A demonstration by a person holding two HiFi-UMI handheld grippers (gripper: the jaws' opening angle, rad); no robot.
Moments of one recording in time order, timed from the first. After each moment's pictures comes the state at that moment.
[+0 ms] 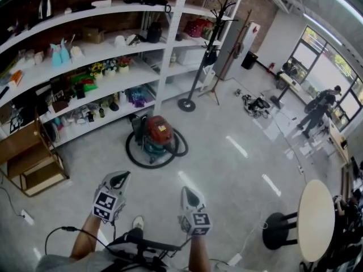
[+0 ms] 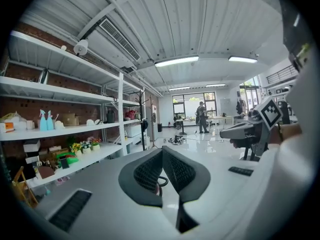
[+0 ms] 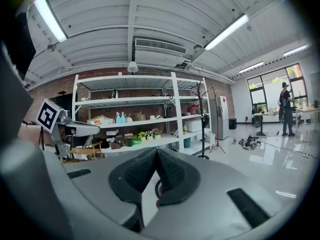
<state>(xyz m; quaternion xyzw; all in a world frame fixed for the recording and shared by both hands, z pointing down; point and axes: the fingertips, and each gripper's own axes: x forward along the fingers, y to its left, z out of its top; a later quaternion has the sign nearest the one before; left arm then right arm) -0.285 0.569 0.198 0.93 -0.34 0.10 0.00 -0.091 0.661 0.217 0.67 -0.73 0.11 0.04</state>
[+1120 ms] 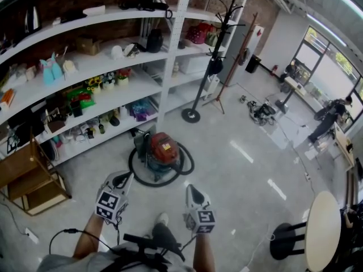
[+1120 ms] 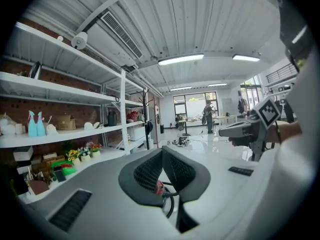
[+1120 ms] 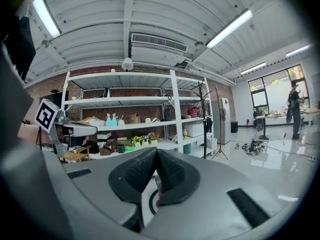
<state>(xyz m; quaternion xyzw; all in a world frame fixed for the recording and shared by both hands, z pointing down) -0.265 0.386 0.189 0.93 -0.34 0.10 -0.01 -0.060 0.475 0.210 0.68 -0.72 0.09 0.04</state>
